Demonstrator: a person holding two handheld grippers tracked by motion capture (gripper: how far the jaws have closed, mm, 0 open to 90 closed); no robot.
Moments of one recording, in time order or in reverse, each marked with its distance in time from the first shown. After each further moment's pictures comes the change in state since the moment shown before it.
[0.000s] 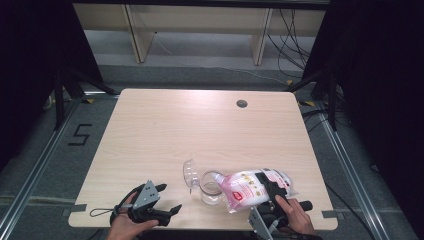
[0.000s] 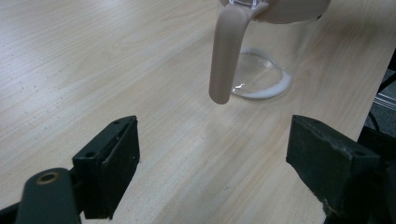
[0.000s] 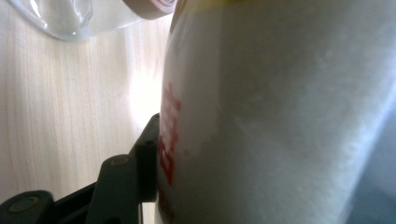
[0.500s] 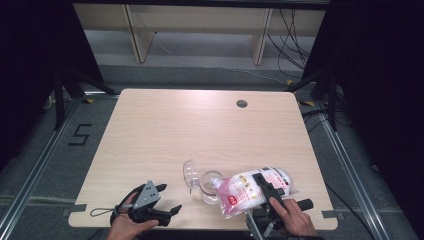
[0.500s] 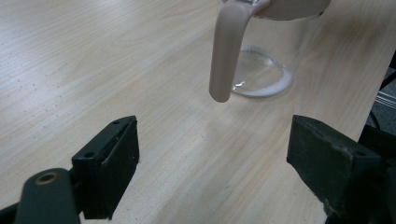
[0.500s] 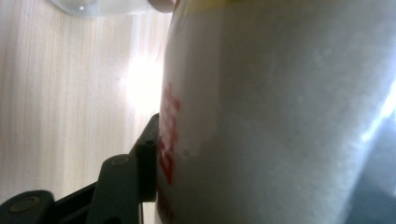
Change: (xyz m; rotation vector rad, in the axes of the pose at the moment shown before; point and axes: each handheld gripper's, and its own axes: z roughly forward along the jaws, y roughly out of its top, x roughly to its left) left arm 0.000 -0.001 0.001 0.000 0.009 0.006; right arm -0.001 0.011 -0.003 0.044 0.004 -0.185
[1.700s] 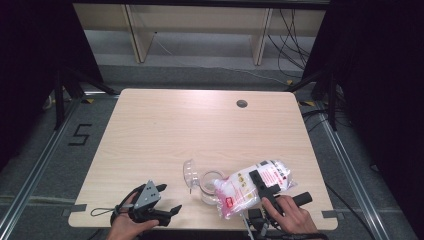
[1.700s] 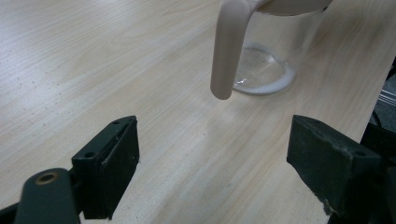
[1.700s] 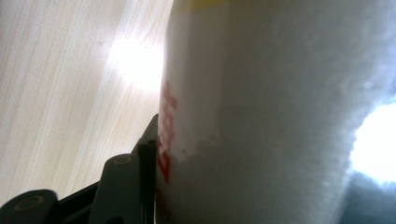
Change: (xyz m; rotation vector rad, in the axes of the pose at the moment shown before) left arm -0.001 -0.001 0.002 -0.003 0.000 -0.014; right arm -0.001 0.005 0.005 0.048 -0.068 -0.249
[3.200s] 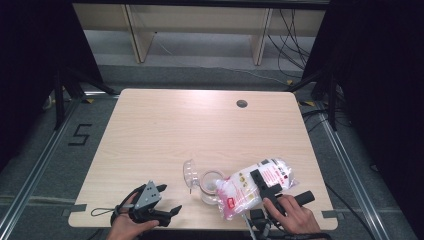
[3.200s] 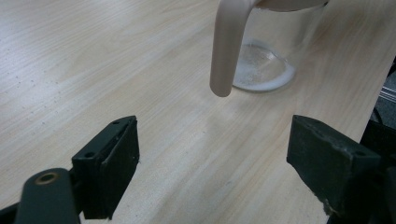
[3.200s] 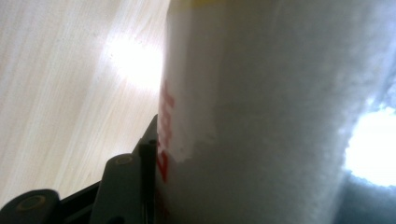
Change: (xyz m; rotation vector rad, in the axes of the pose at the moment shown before) left arm 0.000 0.000 0.000 0.028 0.008 0.021; right arm -0.007 -0.004 -0.001 -0.027 -0.030 -0.092
